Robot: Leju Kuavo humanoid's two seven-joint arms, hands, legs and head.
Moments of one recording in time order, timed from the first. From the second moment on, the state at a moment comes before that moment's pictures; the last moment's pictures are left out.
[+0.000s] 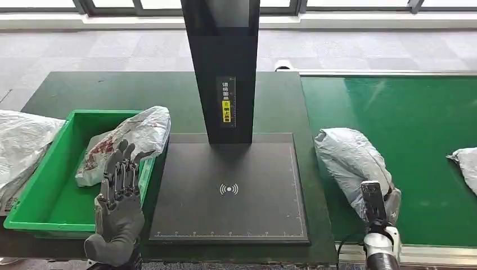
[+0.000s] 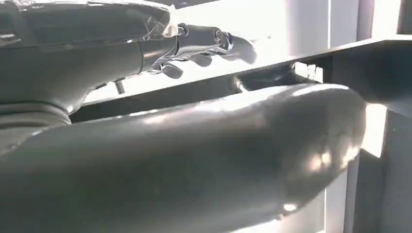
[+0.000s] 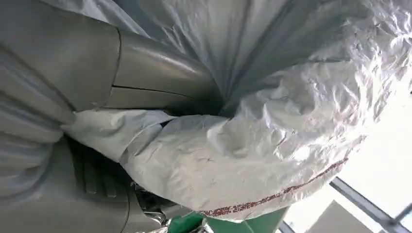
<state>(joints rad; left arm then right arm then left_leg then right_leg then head) 0.23 -0.14 -0.28 -1.95 -0.10 0.07 -0.70 -0.27 0.01 -0.44 -0.70 0.65 -0.44 -0.61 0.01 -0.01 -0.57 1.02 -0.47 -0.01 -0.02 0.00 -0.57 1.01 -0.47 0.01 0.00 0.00</state>
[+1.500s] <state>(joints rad) 0.25 -0.16 -0.36 -1.98 -0.13 0.07 -0.70 -0.16 0.23 0.33 -0.92 0.69 -0.35 -0.60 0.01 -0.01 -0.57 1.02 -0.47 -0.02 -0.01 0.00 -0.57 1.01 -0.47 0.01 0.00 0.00</state>
